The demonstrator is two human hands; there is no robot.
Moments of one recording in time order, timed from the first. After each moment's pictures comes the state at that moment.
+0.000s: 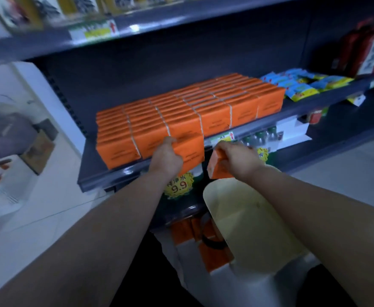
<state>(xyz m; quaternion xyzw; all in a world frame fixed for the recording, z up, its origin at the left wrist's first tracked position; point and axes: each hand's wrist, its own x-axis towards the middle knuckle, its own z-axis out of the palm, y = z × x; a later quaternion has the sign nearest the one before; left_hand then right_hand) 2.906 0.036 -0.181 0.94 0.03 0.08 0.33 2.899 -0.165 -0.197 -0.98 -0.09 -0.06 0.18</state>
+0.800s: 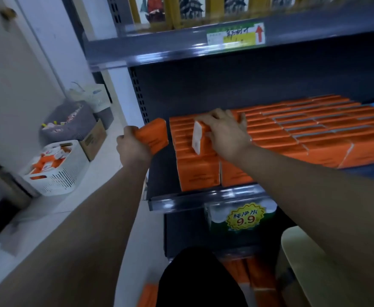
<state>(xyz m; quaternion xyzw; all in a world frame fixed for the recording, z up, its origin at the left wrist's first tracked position) 3.013 0.343 -0.155 0.83 0.27 0.30 0.39 3.023 0.100 -0.103 -0.93 -0.26 -0.20 0.17</state>
